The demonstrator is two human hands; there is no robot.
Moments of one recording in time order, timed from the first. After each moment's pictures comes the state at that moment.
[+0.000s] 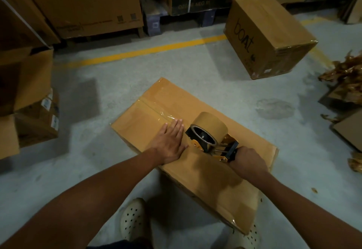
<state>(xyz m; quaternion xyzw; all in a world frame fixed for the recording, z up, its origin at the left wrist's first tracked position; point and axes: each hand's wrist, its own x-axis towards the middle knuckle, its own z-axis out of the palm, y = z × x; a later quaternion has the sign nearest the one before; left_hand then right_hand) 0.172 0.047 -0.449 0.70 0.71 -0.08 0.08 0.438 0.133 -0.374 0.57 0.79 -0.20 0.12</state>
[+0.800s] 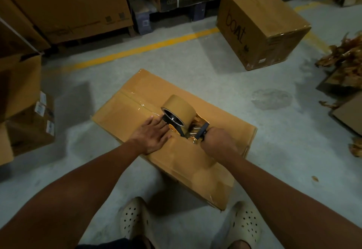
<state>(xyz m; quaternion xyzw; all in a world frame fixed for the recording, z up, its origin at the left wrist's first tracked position) 0.138 0.050 -0.440 0.74 0.66 -0.11 0.04 0.376 0.133 -0.373 0.55 0.80 -0.22 0.07</state>
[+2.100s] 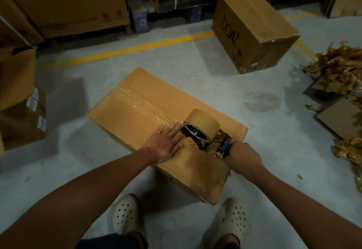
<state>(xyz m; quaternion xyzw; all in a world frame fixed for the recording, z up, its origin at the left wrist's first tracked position) 0.203 0.044 -0.445 0.76 0.64 -0.08 0.09 0.464 0.126 -0.362 0.58 0.78 -0.19 0.14</state>
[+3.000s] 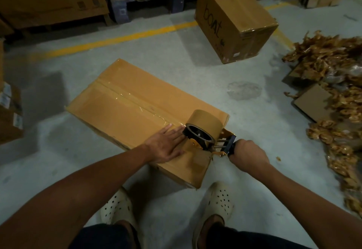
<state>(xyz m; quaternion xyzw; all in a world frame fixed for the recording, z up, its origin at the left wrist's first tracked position) 0.253 0.048 -0.445 0.84 0.53 -0.09 0.12 0.530 0.115 -0.336 0.61 0.76 -0.15 0.19</state>
